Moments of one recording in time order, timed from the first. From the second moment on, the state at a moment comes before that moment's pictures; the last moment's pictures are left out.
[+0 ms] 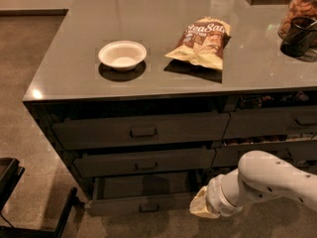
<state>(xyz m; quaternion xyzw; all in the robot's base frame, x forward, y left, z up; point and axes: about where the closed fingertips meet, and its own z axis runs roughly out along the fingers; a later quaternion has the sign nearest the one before) 0.365 -0.122 0.569 -0.62 0.74 0.19 0.18</state>
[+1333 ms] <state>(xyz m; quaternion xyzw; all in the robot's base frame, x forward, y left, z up) 0.383 -0.139 0.329 -0.61 0.76 0.18 0.15</state>
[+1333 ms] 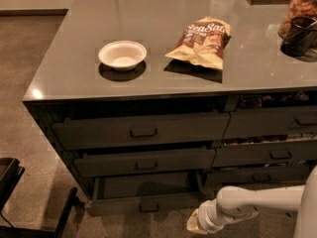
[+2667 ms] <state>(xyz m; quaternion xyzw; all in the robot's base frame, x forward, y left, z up) 0.447 -0.131 0.170 -0.63 0.73 0.16 0.24</state>
